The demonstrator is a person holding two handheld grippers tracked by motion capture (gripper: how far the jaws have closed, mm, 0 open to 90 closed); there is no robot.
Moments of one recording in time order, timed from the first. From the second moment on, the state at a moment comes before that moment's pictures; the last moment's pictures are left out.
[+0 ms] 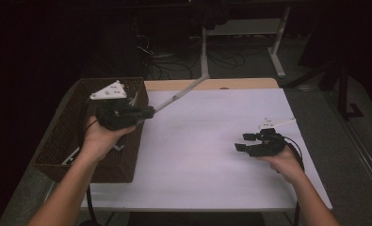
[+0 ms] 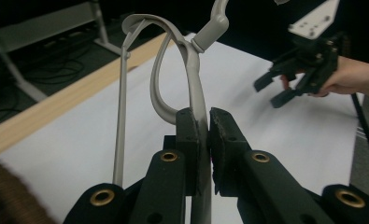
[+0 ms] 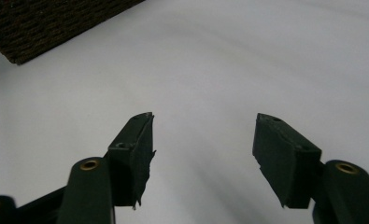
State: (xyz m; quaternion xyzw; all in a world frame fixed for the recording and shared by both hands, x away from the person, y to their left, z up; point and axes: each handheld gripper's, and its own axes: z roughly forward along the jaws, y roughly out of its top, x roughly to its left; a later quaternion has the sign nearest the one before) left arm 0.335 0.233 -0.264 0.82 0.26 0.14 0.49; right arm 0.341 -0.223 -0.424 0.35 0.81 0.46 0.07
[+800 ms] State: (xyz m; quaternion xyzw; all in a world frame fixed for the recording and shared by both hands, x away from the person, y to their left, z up) left arm 0.341 0.389 -0.288 0.77 0.38 0.18 0.49; right arm 0.328 -0.210 -0.406 0.32 0.82 0.47 0.10
